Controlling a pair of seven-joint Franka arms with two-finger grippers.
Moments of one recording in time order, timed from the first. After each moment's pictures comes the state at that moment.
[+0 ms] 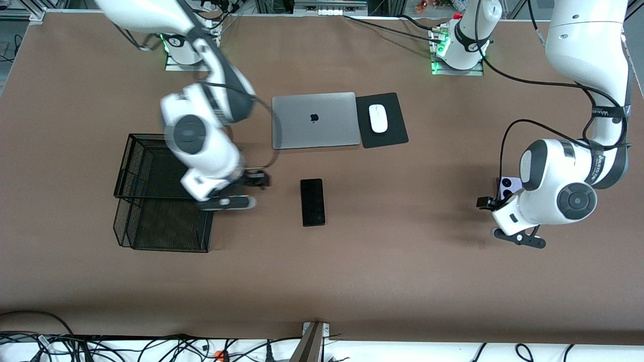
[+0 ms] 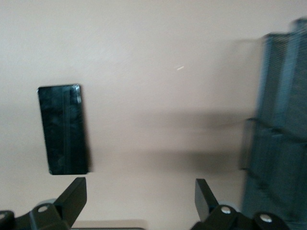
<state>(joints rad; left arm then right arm) -0.04 0.57 0.04 -1.67 0.05 2.09 0.19 0.47 0.57 0.09 -1.52 -0.03 2.08 0.54</state>
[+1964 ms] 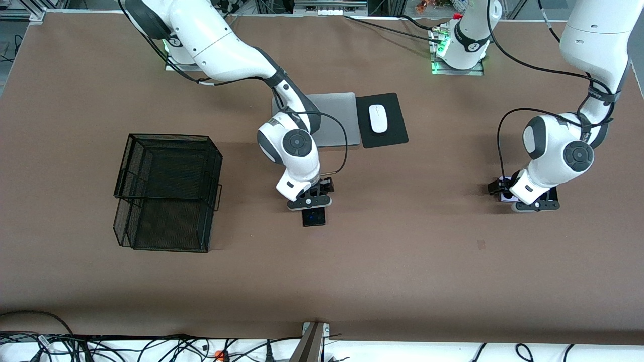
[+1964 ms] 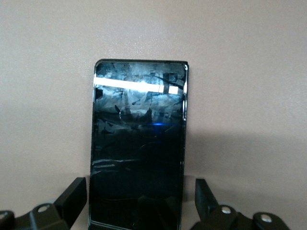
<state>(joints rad) 0.13 0.49 0.01 -2.11 0.05 2.56 0.10 0.64 0.93 0.08 -1.34 -0.15 2.38 0.66</state>
